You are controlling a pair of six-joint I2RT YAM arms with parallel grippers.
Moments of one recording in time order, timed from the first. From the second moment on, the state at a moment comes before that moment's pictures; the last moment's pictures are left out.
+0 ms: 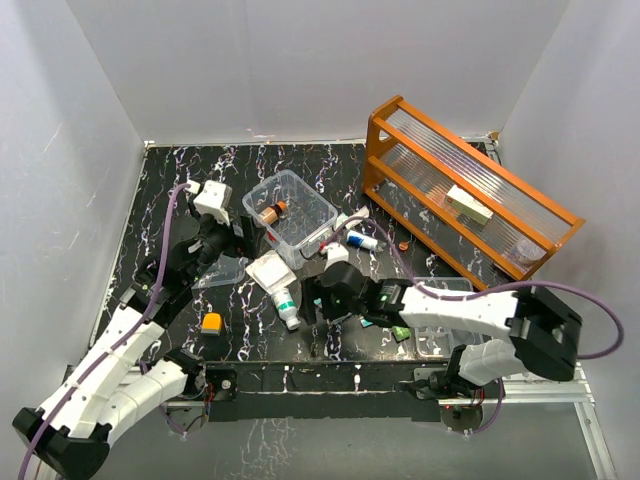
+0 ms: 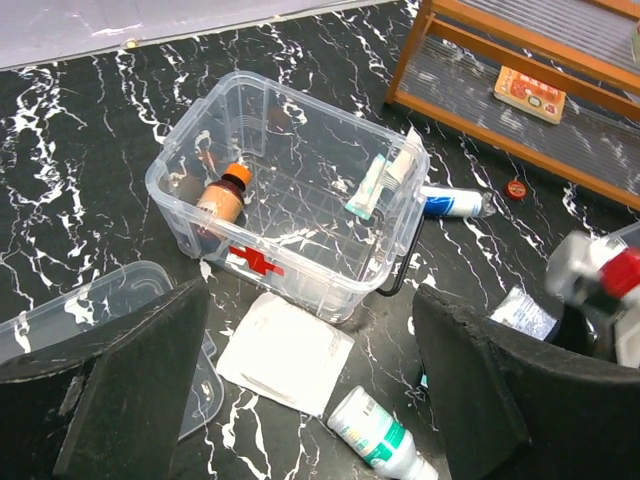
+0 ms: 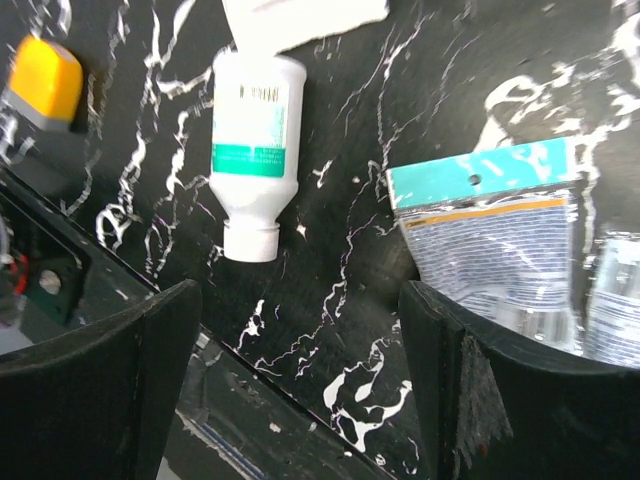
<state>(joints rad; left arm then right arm) -0.51 0.79 0.85 -0.31 -0.05 -0.14 1.07 1.31 0.77 -0.18 0.13 0.70</state>
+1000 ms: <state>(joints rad) -0.51 0.78 0.94 -0.38 -0.13 -0.21 1.14 1.67 0.87 -0.03 0.09 0.66</state>
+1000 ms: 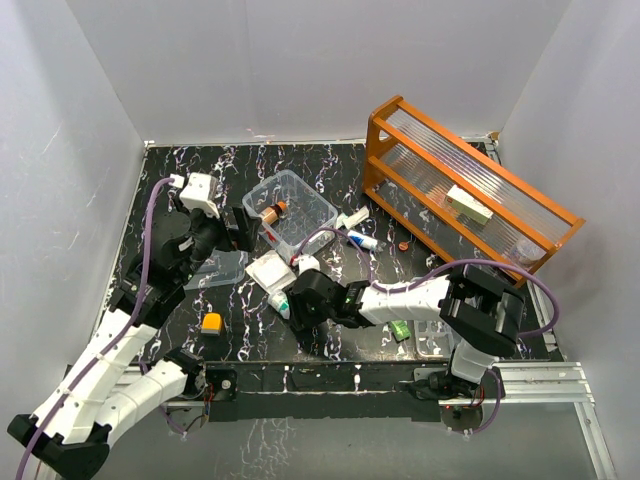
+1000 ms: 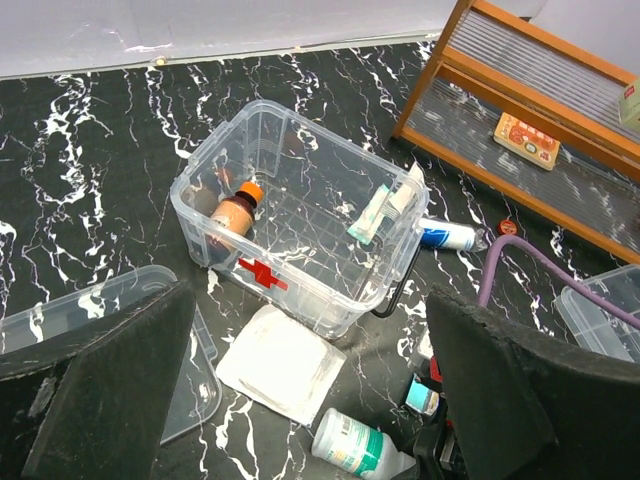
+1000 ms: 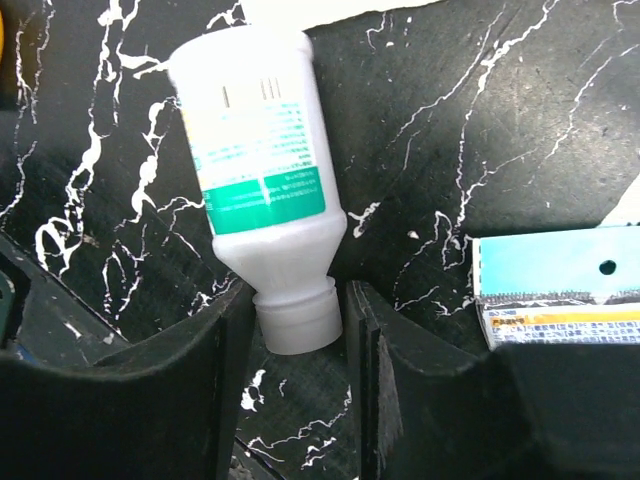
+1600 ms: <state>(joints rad) -0.51 0.82 0.96 -0.40 -0.07 -0.11 1.14 1.67 0.89 -0.06 0.03 0.47</state>
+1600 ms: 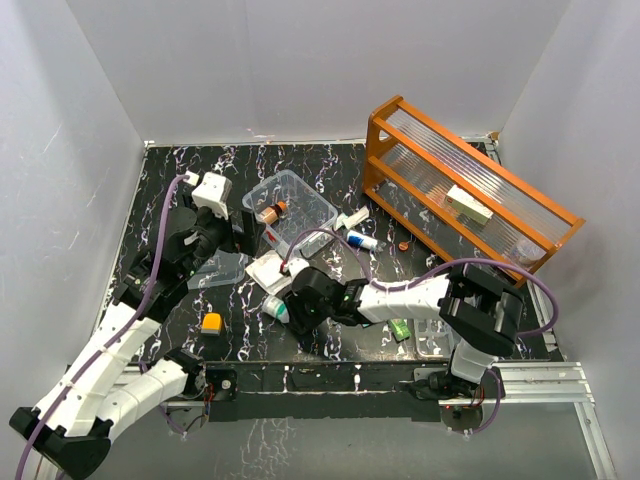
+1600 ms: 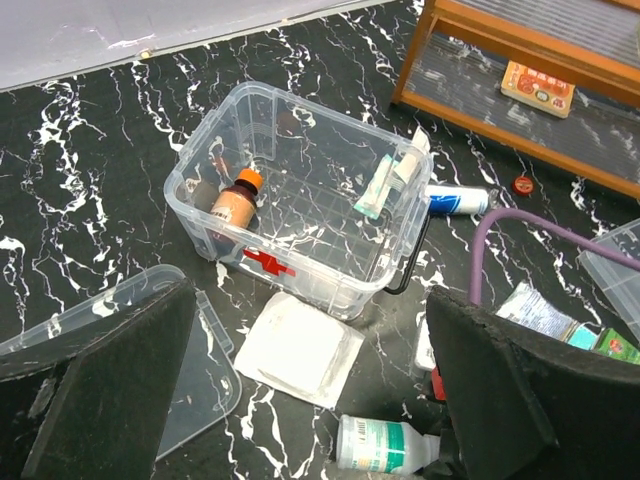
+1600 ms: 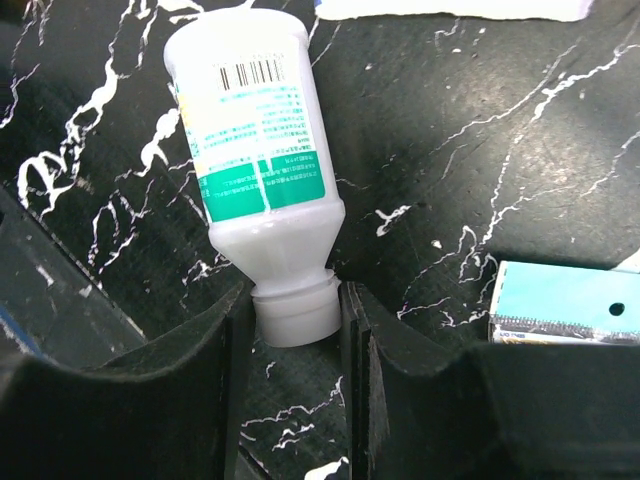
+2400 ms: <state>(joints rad) -0.51 0.88 0.81 -0.46 0.59 0.21 0.80 1.29 0.78 -0.06 -0.46 0.44</state>
